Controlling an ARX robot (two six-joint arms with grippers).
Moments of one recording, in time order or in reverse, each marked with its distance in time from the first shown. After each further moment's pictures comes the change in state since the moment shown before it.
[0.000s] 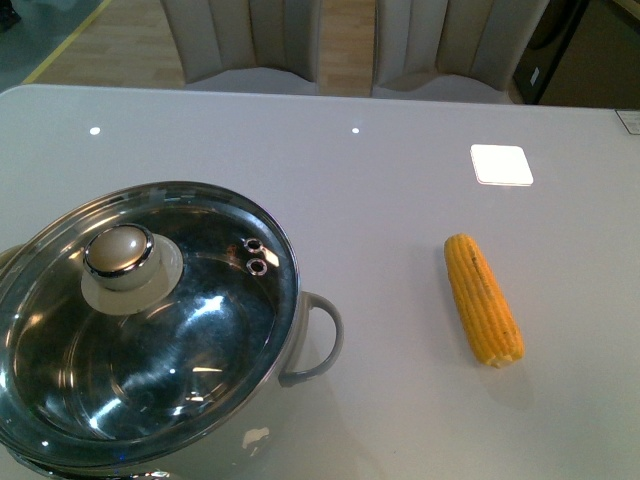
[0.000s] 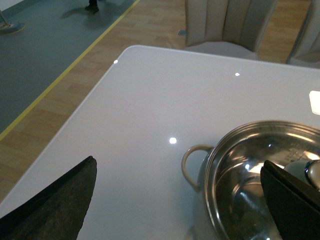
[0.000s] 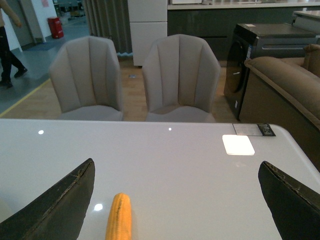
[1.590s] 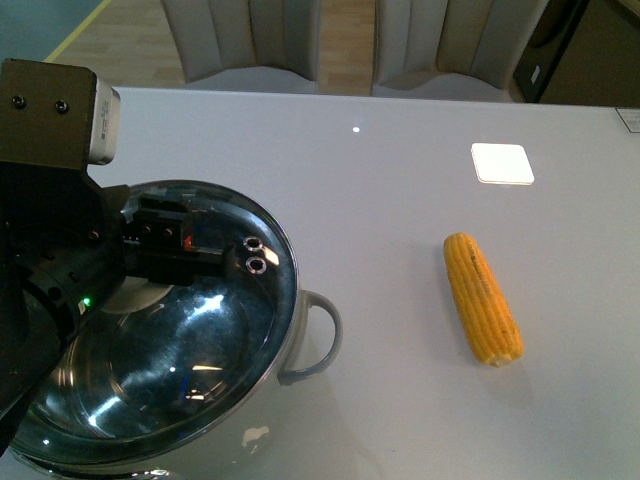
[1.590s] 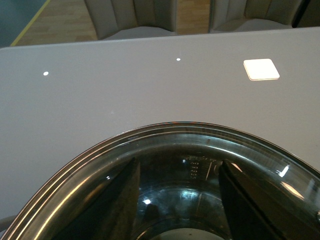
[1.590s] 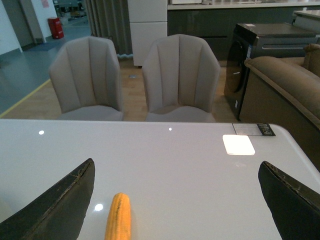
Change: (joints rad) left arm -0.293 1.652 0.269 1.341 0.011 0.014; right arm 0.000 0.000 0.000 0.000 0.000 0.000
